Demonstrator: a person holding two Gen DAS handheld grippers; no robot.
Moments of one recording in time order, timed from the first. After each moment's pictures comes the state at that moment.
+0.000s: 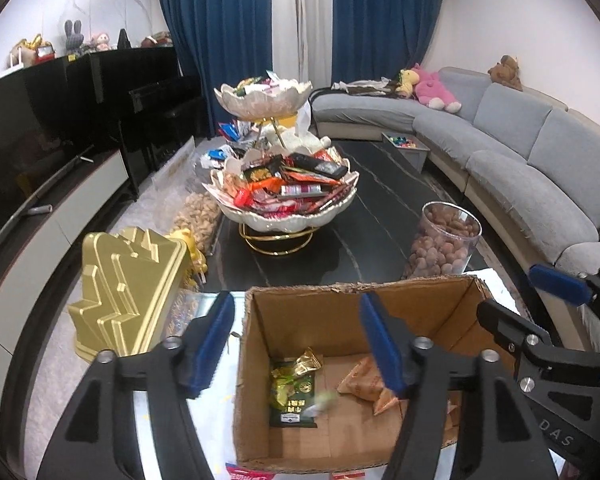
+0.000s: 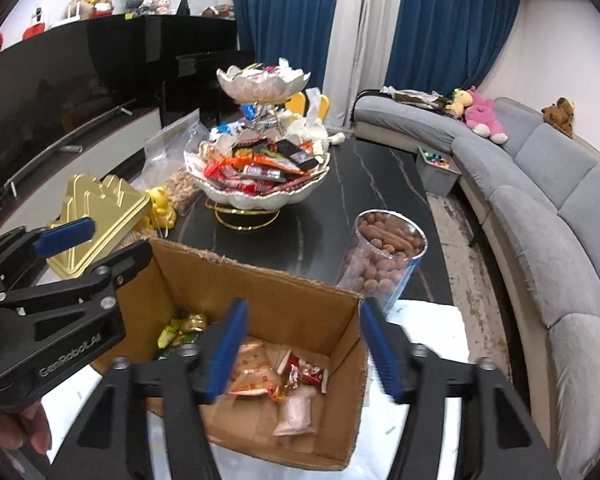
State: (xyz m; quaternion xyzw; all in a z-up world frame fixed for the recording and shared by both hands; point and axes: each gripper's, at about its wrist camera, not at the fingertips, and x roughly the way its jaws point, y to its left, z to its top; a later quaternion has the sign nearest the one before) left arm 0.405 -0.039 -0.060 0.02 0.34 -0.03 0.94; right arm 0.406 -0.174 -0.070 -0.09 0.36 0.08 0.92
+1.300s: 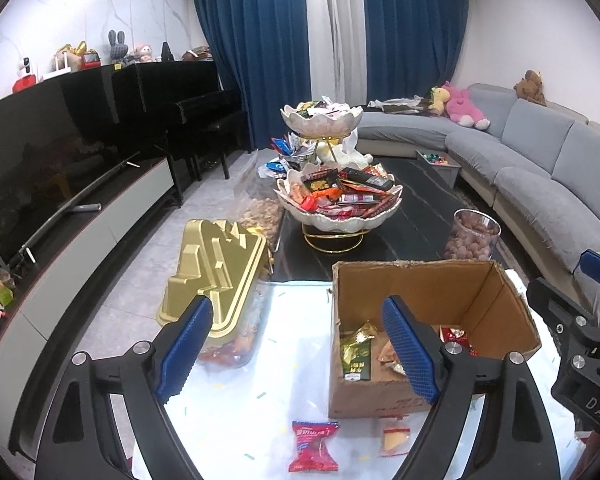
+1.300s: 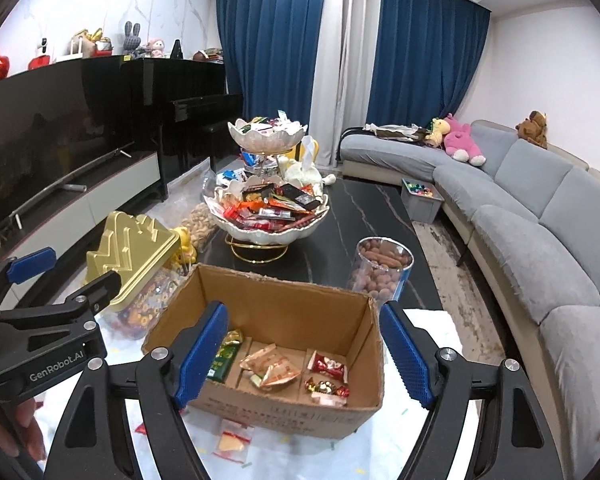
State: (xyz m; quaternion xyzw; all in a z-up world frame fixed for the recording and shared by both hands) left arm 0.323 0.015 -0.033 0.02 0.32 0.04 0.95; right arm 0.326 -0.147 -0.033 -0.06 0.29 0.06 0.95
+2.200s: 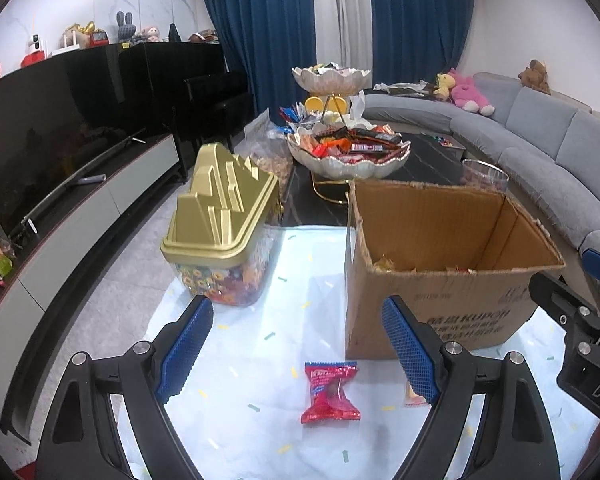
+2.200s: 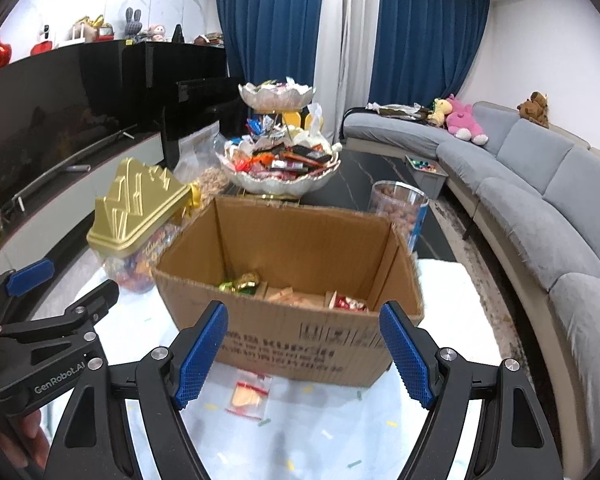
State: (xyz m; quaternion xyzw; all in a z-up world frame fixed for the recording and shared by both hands) left arm 0.278 0.032 -0.104 0.01 0.34 0.04 0.94; right arm 0.287 -0.134 -0.101 -0.06 0.32 0.06 0.94
